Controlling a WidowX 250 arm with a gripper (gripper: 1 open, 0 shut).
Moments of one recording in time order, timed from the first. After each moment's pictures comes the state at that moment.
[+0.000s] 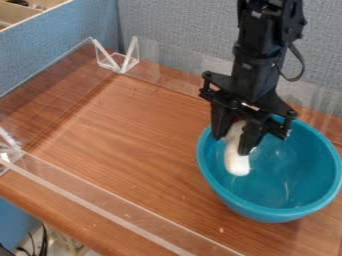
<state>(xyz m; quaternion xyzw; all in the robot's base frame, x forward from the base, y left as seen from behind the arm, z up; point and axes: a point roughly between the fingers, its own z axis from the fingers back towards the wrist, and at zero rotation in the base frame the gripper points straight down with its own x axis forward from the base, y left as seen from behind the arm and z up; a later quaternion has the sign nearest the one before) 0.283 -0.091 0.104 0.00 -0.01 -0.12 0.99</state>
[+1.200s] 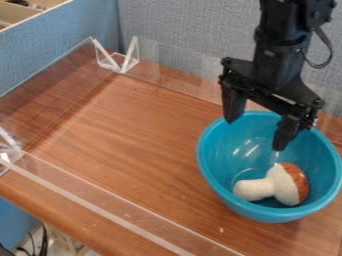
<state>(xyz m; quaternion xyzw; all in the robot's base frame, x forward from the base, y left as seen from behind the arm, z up) 0.288 -0.110 0.124 0.00 -0.06 -0.13 0.99</state>
